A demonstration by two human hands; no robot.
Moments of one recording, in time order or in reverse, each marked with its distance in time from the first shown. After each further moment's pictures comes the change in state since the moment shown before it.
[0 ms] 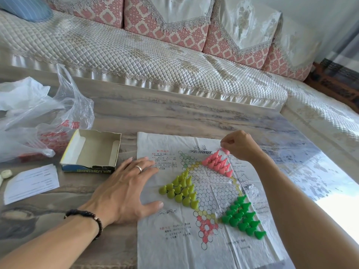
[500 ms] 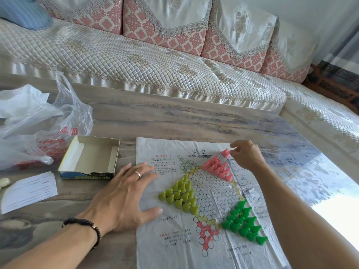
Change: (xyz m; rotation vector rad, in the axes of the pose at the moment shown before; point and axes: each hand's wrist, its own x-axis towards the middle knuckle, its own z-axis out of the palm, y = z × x) left_hand 0.001 0.000 0.000 -0.014 0.006 -0.004; right_hand -0.002 0.035 0.016 0.075 0.145 0.199
